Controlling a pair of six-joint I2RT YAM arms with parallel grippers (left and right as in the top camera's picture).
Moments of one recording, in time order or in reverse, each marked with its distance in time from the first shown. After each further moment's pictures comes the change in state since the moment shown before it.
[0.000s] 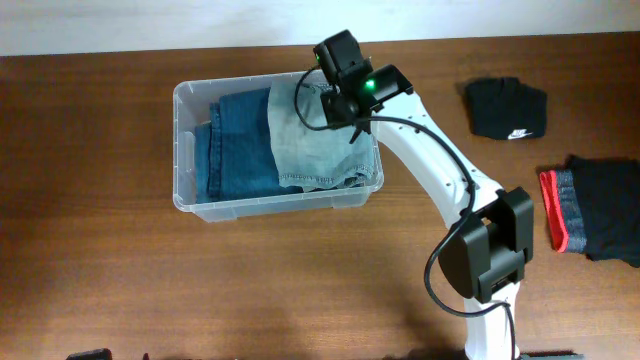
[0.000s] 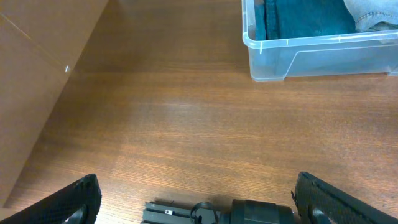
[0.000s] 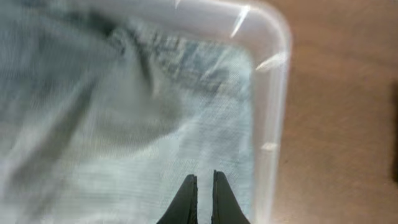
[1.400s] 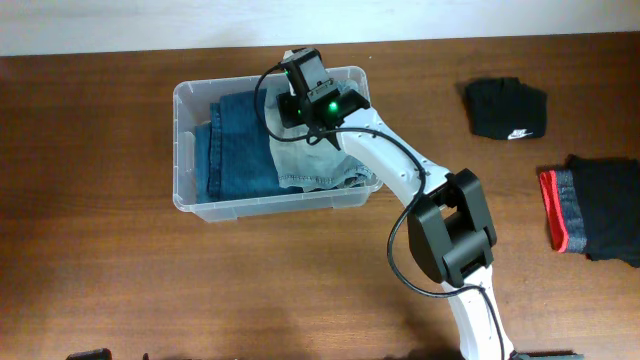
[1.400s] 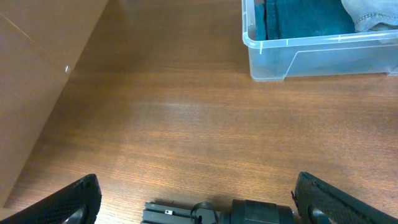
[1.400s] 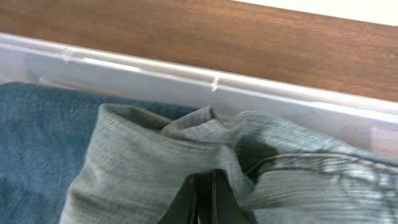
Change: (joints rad) left arm 0.000 0.000 0.000 0.000 0.000 0.000; right arm 0.059 0.166 -0.039 0.504 -0.148 0.048
